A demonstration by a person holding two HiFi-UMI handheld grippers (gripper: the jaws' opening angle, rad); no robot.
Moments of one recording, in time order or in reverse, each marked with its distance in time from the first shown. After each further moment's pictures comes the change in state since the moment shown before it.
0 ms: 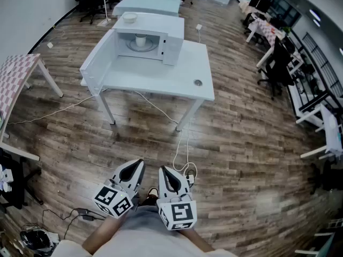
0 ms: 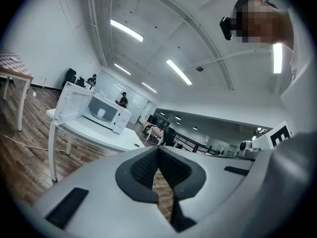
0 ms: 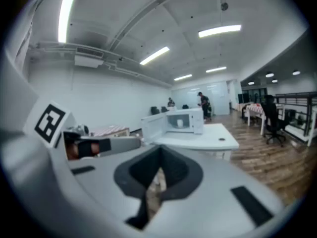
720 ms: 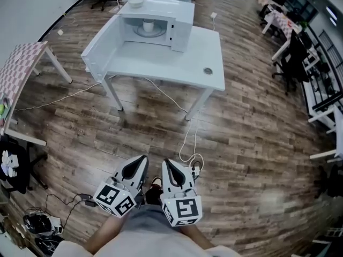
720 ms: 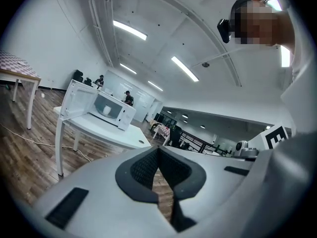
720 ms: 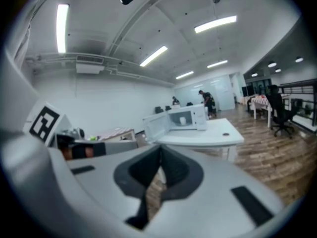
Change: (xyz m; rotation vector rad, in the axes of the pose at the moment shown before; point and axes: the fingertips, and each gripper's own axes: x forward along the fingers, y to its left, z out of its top) left arm 0.017 -0.020 -0.022 -0.019 0.008 0.089; right arm -0.003 -0.032 -0.011 0.045 0.005 0.082
